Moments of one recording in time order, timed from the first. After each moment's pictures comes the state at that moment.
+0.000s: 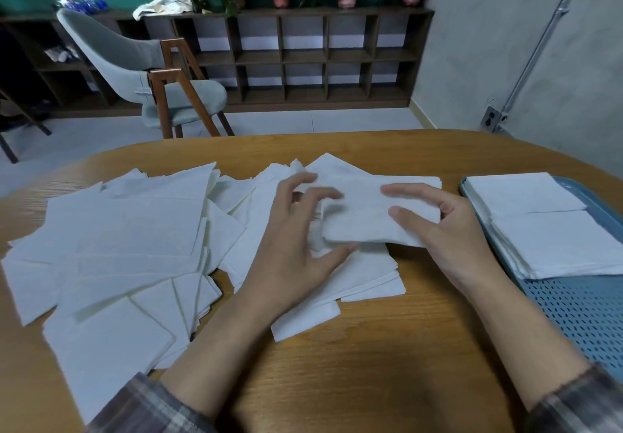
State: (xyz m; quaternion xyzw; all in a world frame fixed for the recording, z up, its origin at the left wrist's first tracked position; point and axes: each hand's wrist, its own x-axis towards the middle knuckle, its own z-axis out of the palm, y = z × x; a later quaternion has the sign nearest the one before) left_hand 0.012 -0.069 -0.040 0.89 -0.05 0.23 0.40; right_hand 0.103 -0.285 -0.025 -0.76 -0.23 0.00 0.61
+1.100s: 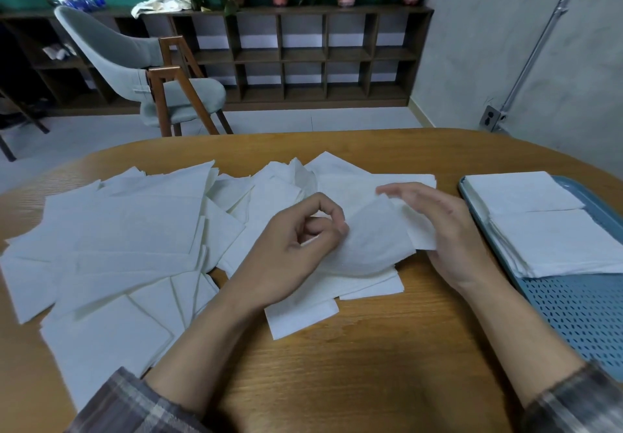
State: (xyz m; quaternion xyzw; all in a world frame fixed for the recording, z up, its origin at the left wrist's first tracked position) left_hand 0.001 -0.068 -0.015 0.80 -0.06 0.09 0.59; right_hand 0.106 -0.283 -0.030 -0.69 -0.24 0.05 0.68
